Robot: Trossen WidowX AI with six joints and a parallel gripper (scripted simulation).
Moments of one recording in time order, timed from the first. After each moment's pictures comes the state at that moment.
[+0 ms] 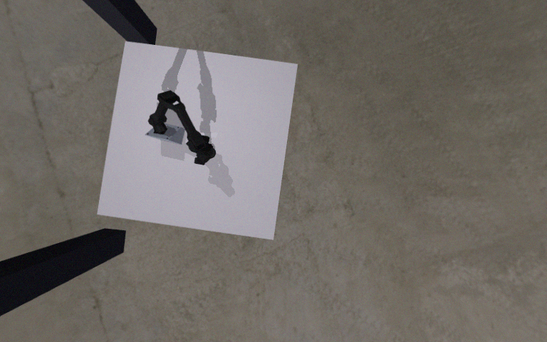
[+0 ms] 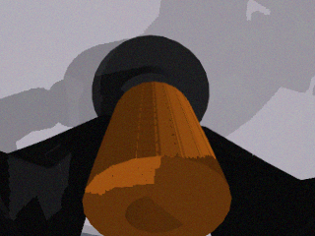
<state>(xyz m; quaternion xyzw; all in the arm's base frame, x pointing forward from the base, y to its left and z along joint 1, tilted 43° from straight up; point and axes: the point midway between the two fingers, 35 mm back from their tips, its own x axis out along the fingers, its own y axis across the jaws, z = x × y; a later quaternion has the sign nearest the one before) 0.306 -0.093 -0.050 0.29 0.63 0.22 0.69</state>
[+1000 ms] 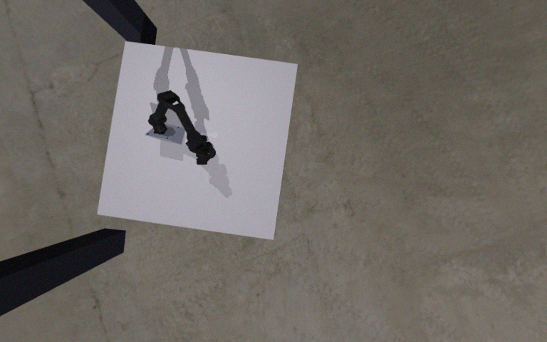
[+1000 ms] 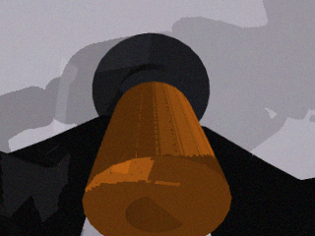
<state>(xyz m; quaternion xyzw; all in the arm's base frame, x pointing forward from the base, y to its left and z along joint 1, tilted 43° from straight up) 0.305 -0.094 -0.050 0.22 0.60 0.28 0.72</state>
